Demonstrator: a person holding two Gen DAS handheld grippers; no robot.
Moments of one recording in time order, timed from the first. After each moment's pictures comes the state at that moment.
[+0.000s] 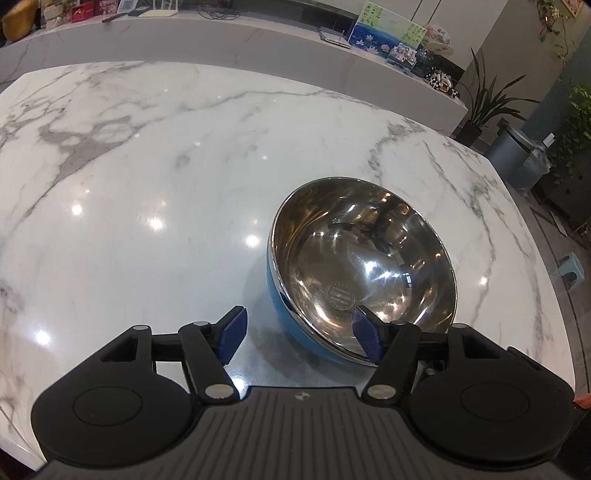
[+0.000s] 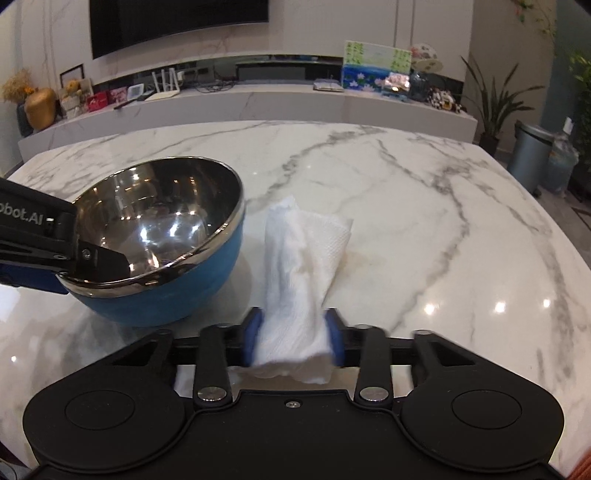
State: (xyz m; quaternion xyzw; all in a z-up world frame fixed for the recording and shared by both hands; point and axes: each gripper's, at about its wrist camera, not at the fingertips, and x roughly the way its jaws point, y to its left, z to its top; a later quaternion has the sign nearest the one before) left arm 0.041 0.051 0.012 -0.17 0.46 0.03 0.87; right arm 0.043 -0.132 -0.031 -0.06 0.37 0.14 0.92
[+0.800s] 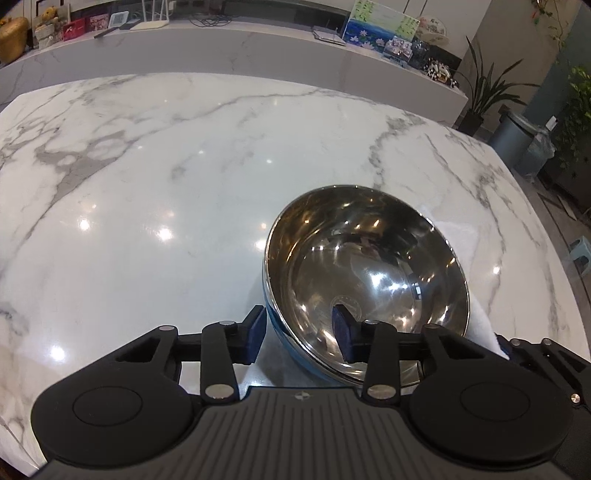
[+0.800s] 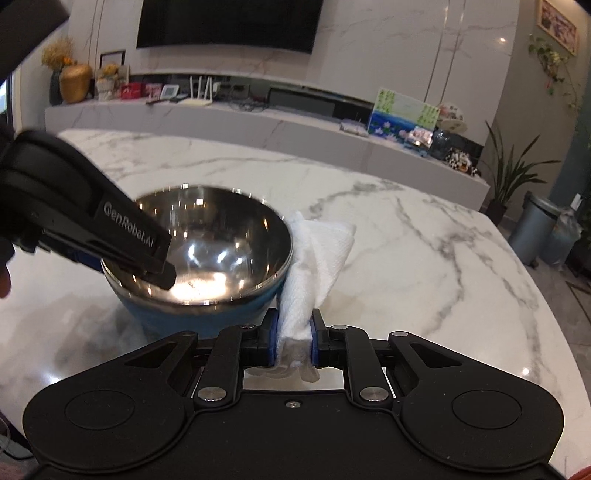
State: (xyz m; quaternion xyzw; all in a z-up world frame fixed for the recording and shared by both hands) left arm 0.047 0.041 0.010 -0.13 0.47 0.03 0.87; right arm 0.014 -0.113 -0.011 -0.15 0.32 0.17 0.92
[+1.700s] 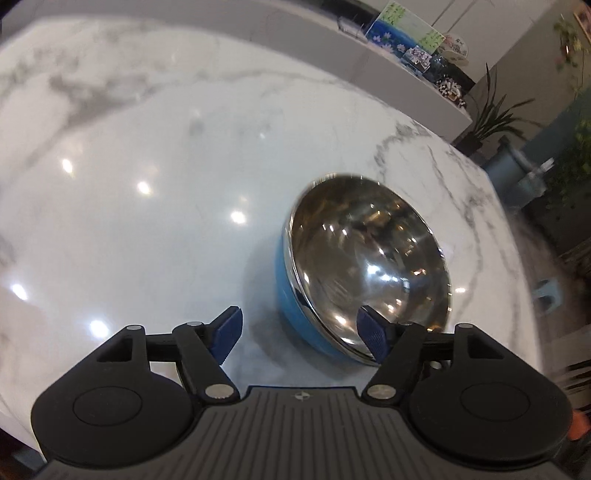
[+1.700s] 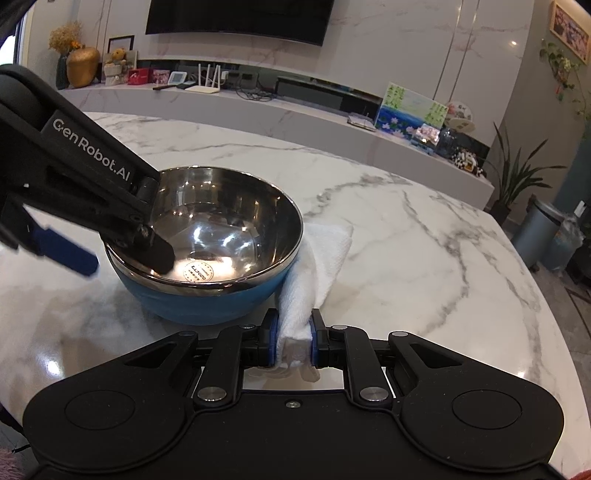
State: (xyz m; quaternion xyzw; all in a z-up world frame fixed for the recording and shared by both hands) left arm 0.035 0.071 0.002 -0.27 0.48 0.00 0.83; right arm 0.010 -0.110 -0.014 -0.16 0.32 0.17 0.92
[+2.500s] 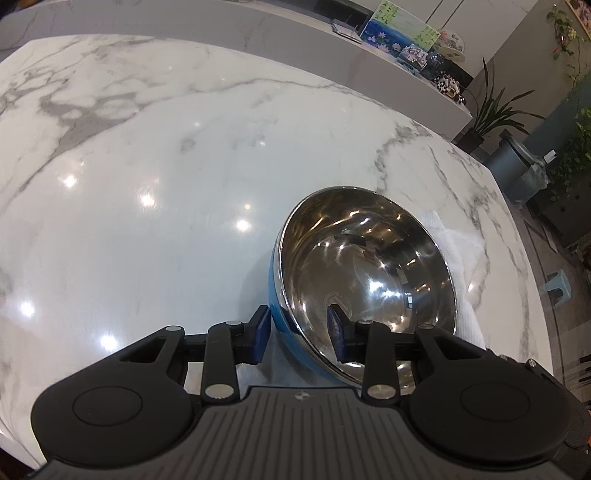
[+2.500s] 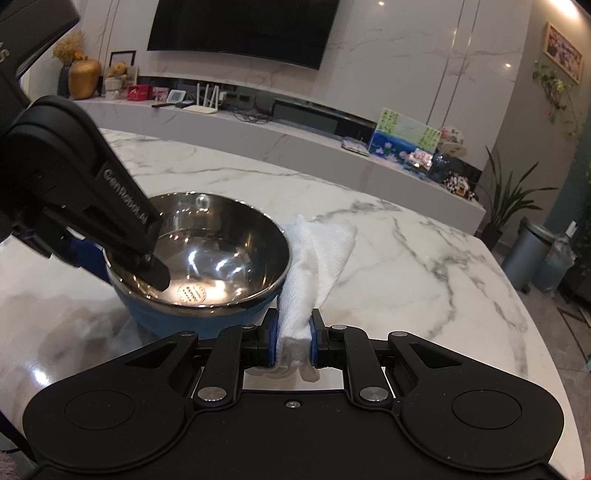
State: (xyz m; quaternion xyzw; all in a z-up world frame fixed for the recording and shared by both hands) left arm 0.047 0.063 0.007 -0.22 0.47 0.03 0.85; right arm 0.005 -0.111 -0.006 -0.17 0.28 0.17 0.93
